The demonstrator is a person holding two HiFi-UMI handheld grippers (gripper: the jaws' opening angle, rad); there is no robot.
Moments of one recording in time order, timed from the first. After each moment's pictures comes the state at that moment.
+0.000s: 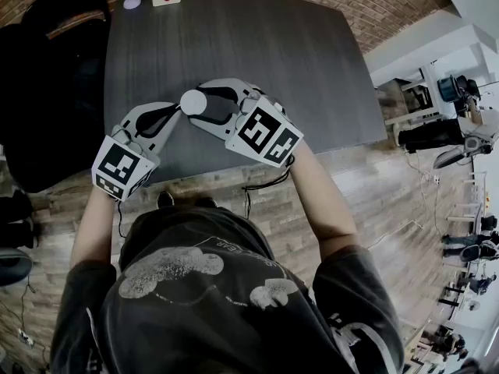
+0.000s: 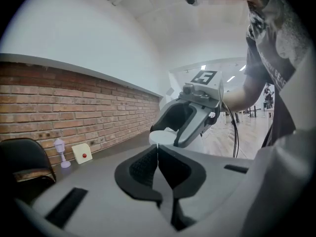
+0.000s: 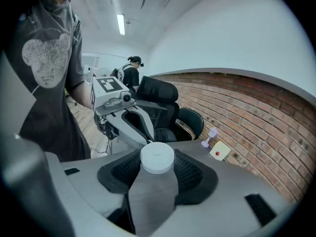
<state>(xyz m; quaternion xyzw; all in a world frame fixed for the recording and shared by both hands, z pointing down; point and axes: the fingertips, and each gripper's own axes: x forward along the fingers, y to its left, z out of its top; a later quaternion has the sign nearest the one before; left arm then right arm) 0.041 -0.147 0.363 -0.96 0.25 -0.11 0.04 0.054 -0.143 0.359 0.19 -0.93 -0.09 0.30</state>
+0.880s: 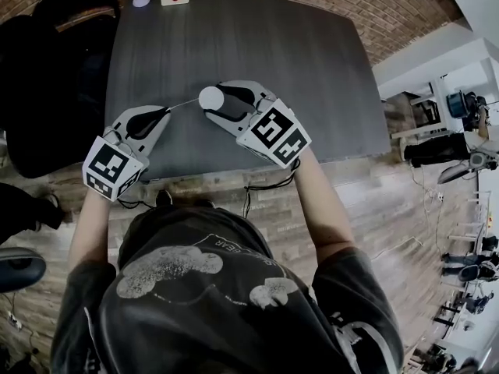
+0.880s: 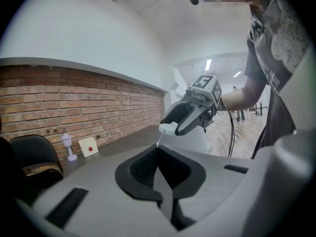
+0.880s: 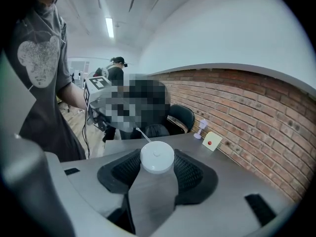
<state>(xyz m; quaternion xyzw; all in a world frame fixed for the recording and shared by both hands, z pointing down) 0.038 -0.141 0.369 -0.95 0.28 -0.15 0.02 0.110 -0.154 0.367 0.23 -0.93 -0.05 0.29</state>
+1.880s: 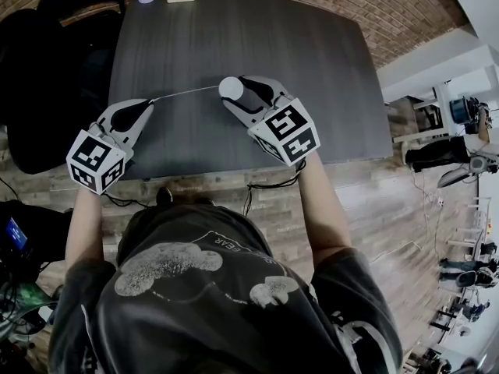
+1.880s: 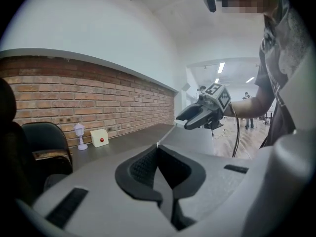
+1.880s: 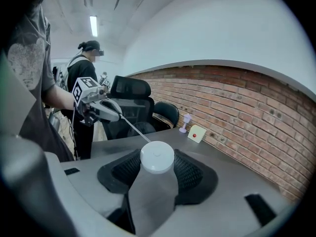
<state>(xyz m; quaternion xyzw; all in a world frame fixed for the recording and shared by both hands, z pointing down) -0.007 -0.163 0.376 -0.93 0.33 -0.14 -0.03 0.144 -0.185 0.371 0.32 -0.91 -0.02 0.28</state>
